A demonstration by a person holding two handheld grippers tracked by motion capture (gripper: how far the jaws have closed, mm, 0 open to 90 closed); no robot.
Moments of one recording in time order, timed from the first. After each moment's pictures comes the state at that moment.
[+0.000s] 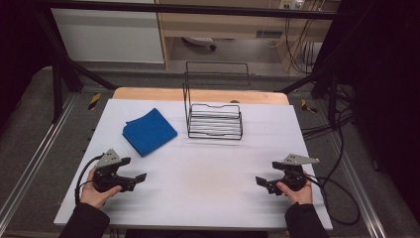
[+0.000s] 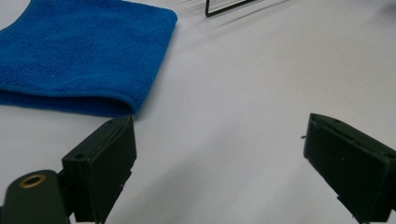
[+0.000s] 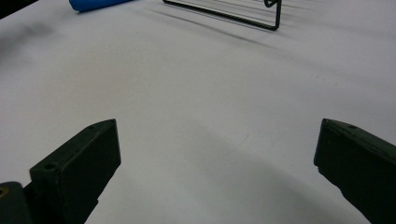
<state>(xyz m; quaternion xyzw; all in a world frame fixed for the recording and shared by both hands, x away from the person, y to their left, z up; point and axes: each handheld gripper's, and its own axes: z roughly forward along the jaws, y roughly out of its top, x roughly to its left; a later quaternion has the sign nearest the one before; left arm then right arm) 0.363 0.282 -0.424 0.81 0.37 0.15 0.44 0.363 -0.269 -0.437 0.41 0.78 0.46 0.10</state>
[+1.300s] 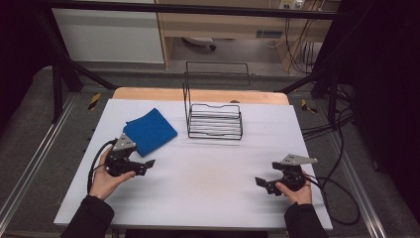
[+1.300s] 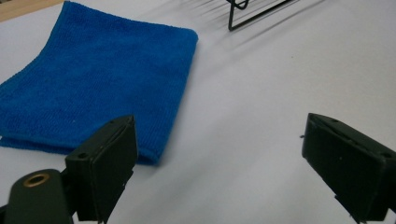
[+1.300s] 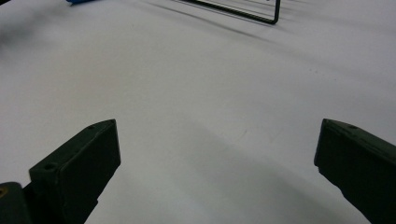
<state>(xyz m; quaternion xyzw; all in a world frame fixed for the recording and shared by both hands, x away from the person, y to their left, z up) 0.403 0.248 -0.401 0.82 0.38 0.19 0.38 0.363 -0.267 -0.438 0.41 0.78 0.45 0.11</state>
